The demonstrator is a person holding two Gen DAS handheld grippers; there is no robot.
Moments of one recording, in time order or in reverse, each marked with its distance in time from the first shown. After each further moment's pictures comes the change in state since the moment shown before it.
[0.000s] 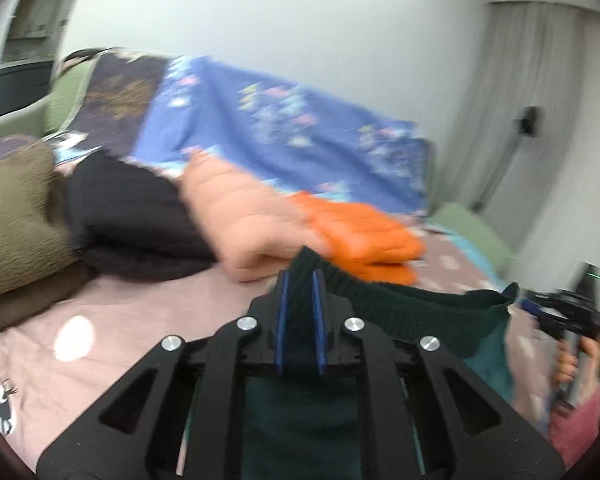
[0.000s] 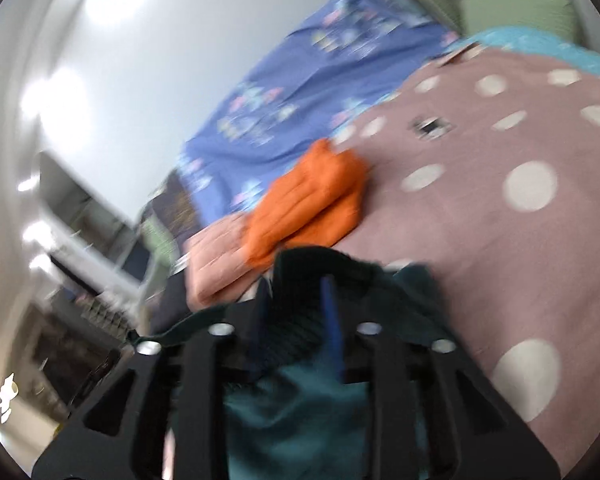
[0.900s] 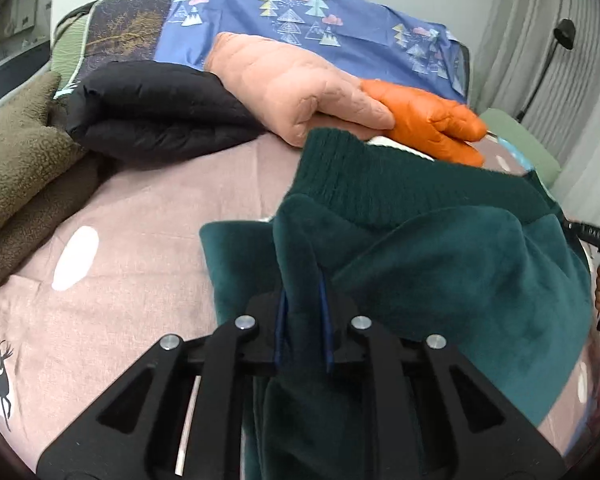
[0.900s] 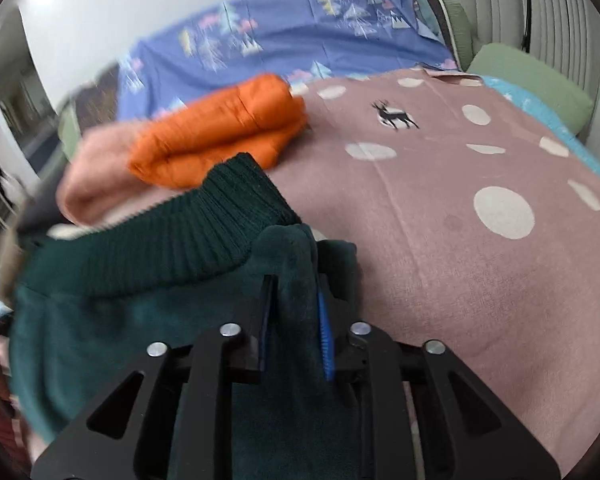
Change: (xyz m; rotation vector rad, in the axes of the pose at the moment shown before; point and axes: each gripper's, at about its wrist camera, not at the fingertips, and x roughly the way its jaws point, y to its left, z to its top) left arm 0.058 0.042 -0.089 0.096 0.286 0.131; right arm 0.095 -0.017 -0.049 -0.396 0.184 -0.402
